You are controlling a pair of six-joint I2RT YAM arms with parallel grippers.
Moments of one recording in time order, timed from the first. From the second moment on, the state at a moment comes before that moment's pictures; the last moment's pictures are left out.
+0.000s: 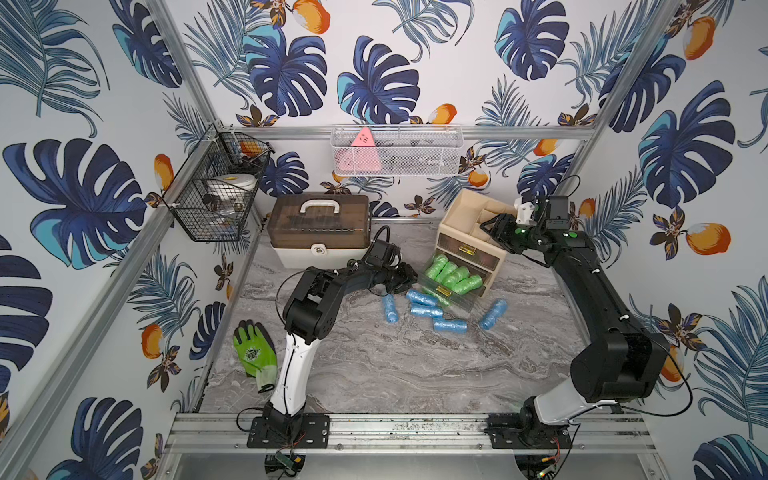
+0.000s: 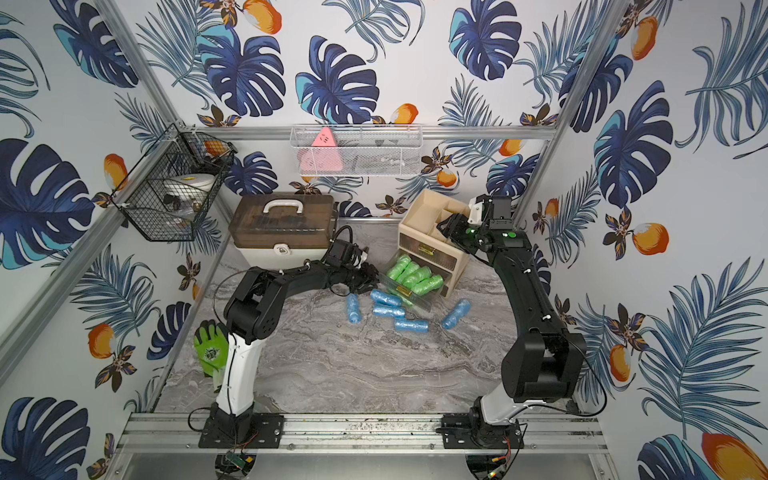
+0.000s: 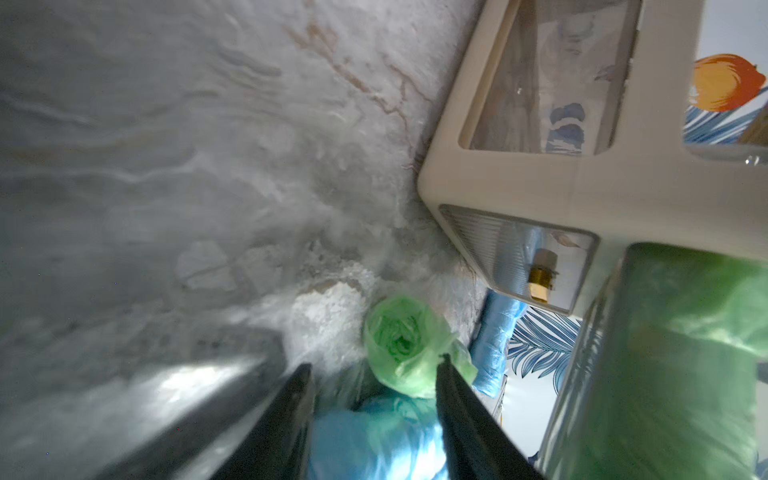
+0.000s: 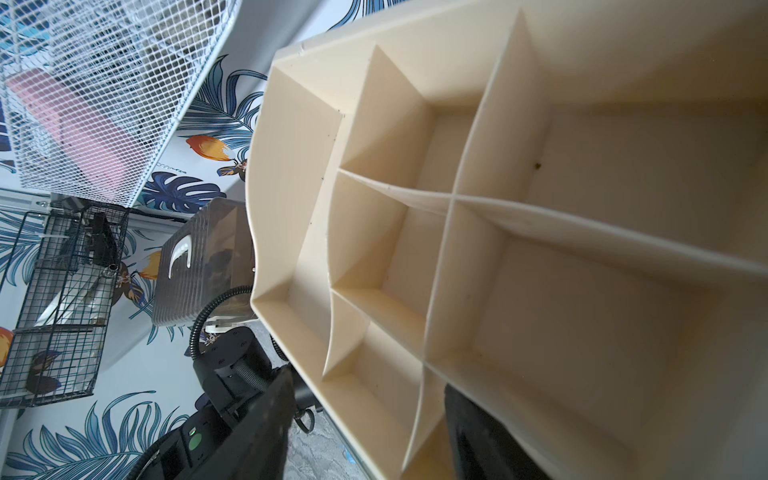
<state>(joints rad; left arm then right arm) -0.42 2.23 1.51 -0.08 0.62 -0.89 0.02 1.59 1.53 -0.62 -0.42 0.59</state>
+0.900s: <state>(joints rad) -0.47 2.26 1.48 -0.01 0.71 -0.87 0.02 1.58 1.53 -0.61 -0.41 0.59</state>
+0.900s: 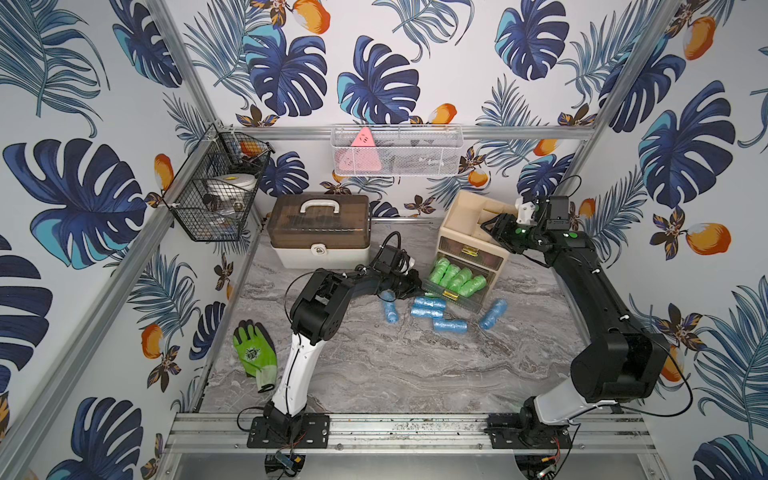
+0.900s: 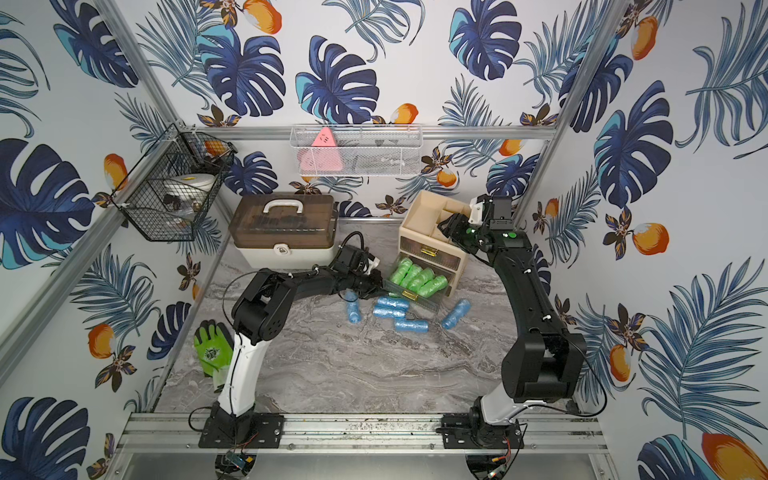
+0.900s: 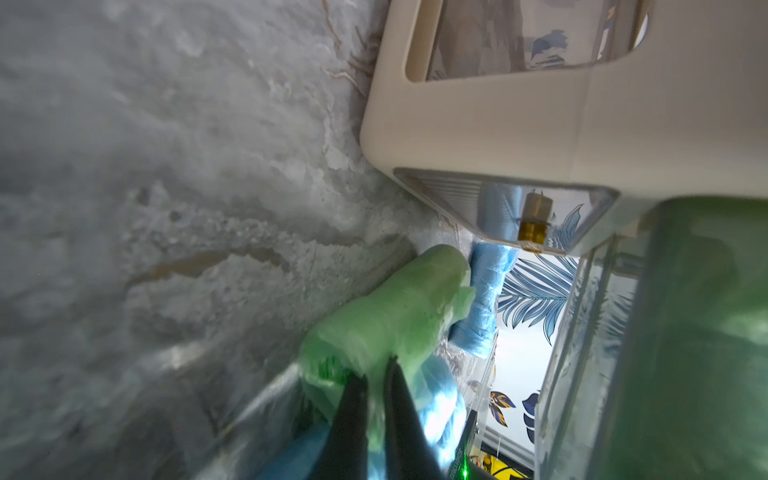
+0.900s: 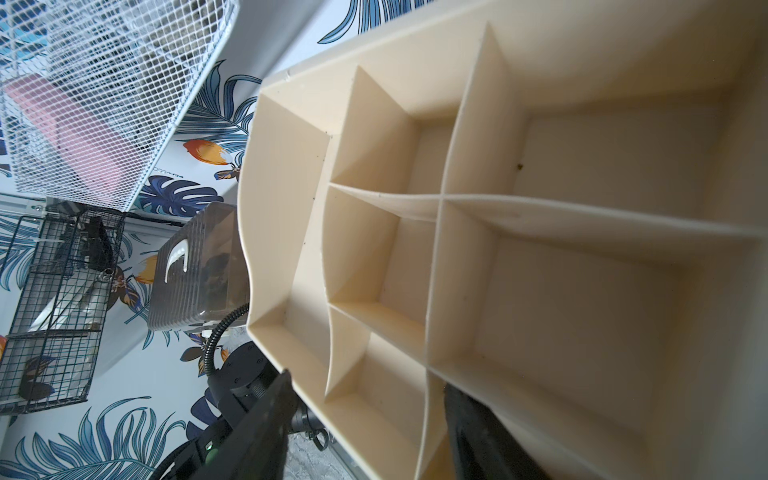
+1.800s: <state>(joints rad) -0.41 1.76 1.16 -0.27 0.54 -0.68 0.01 1.58 1.51 -0.58 -0.43 0.60</state>
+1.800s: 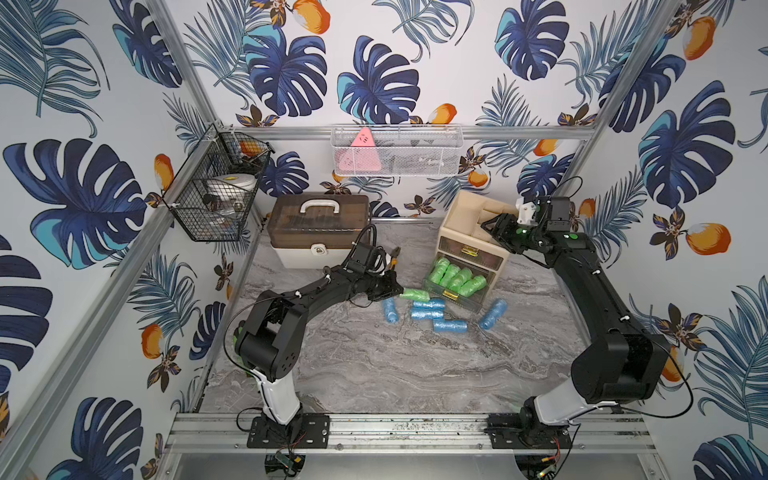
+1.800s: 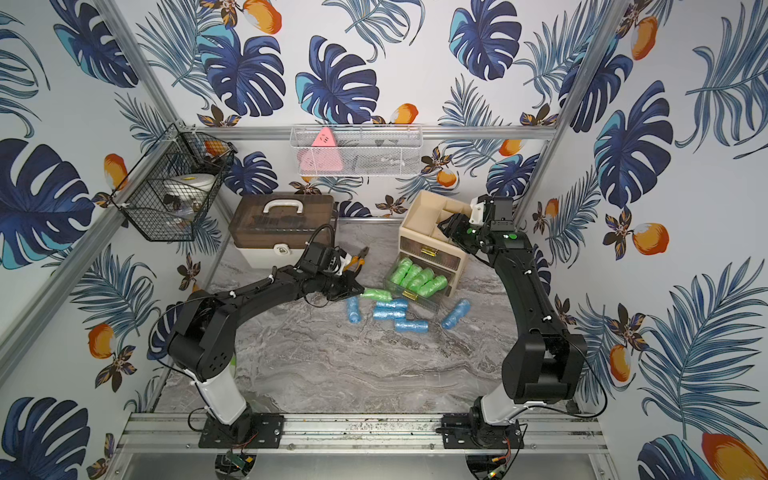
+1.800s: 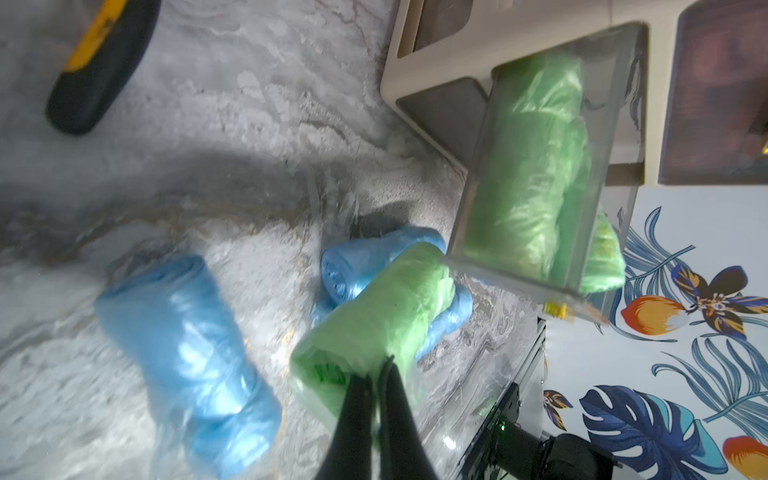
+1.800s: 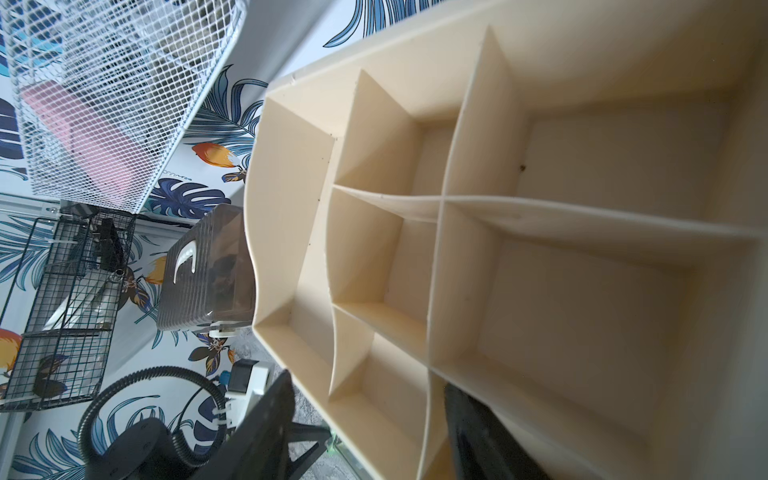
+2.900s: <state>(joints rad) -0.59 1.69 1.34 -0.64 0.11 -0.34 0.01 1.58 1.50 -0.57 -0.44 0.61</state>
